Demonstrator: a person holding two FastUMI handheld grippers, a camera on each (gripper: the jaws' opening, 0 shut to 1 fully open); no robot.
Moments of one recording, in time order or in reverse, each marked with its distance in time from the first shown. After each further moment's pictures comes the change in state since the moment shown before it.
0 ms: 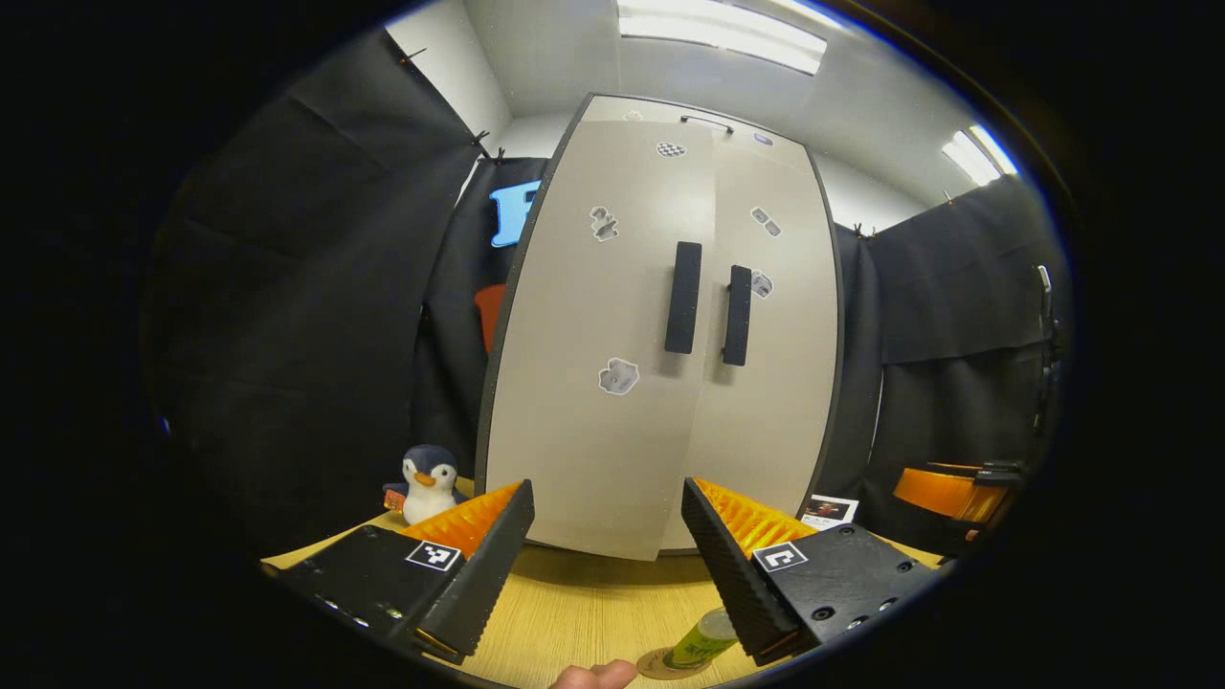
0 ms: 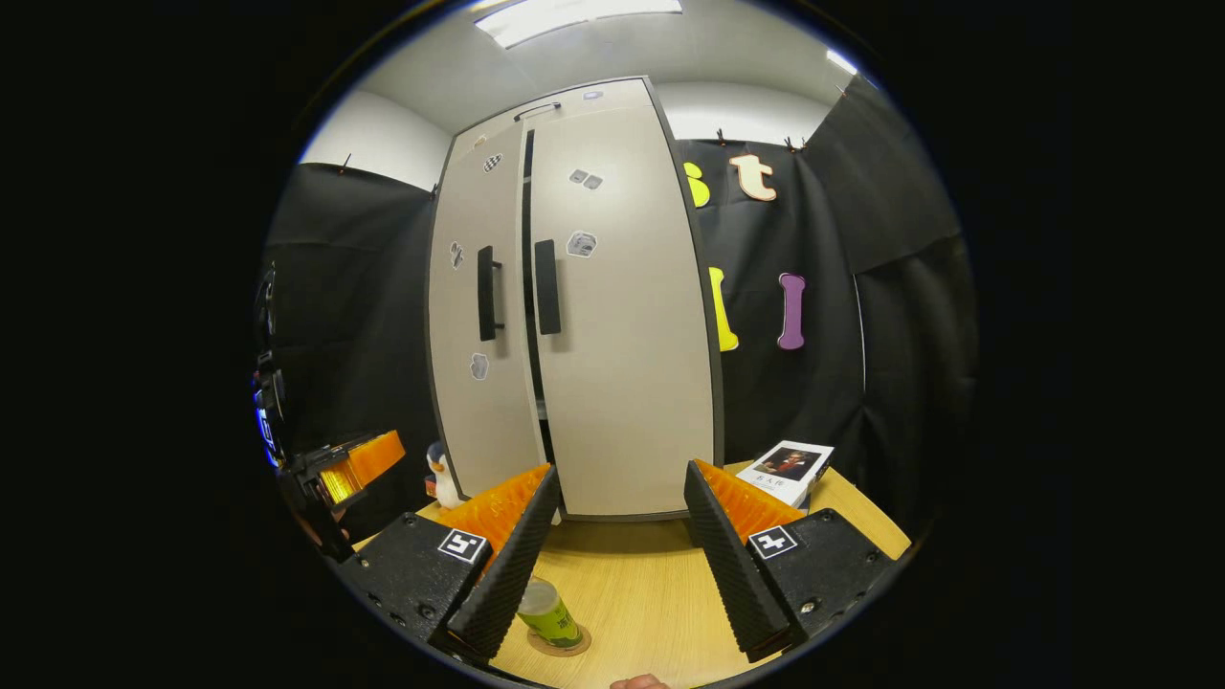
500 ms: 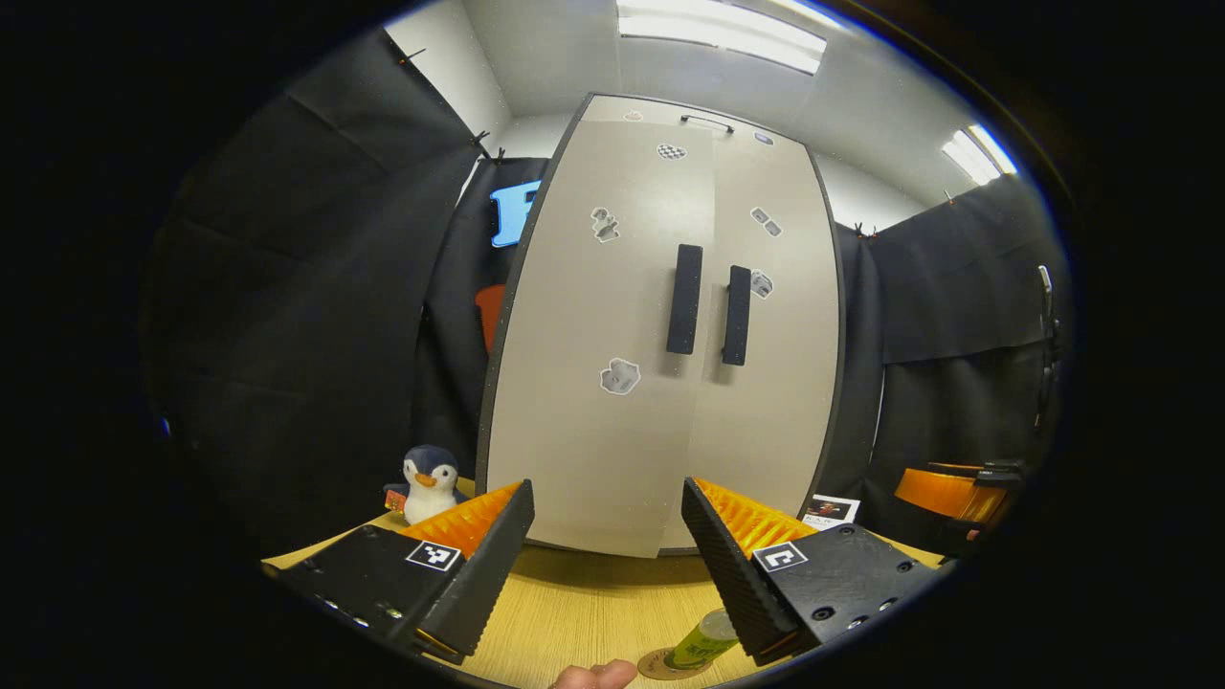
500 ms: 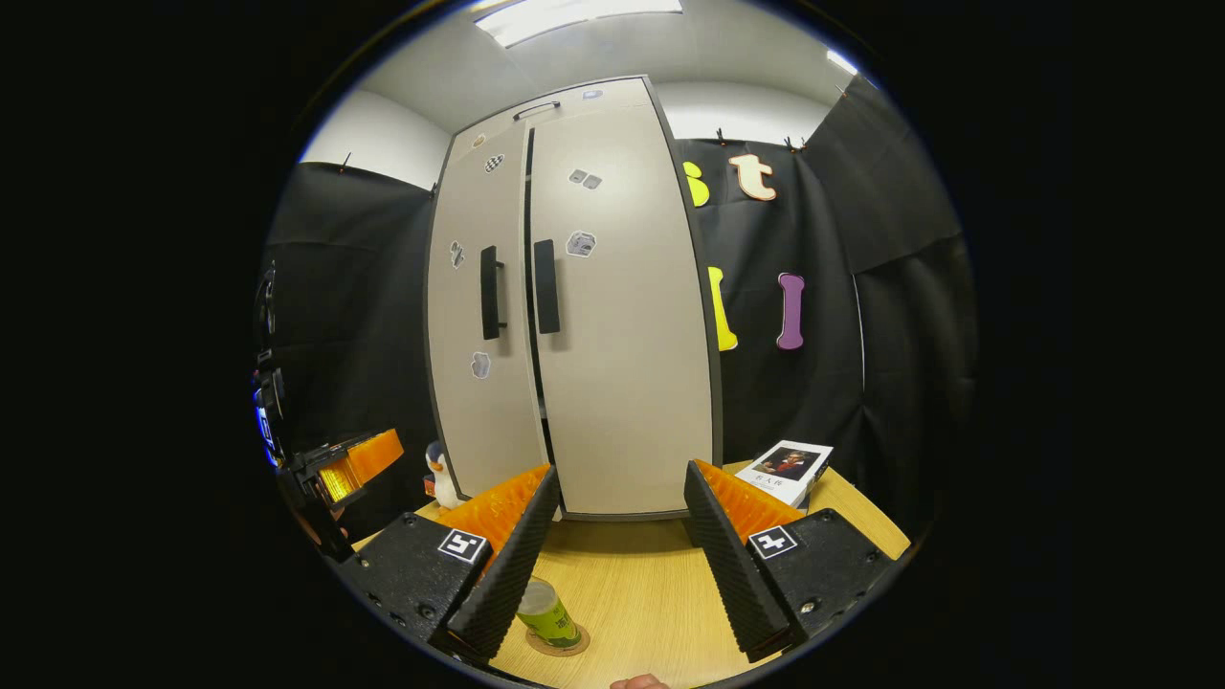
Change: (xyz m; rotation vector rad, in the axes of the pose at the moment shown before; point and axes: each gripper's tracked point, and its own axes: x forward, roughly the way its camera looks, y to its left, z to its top) left arm 0.001 0.000 0.001 0.003 0.000 0.004; right arm 0.001 0.001 0.000 0.003 0.002 0.001
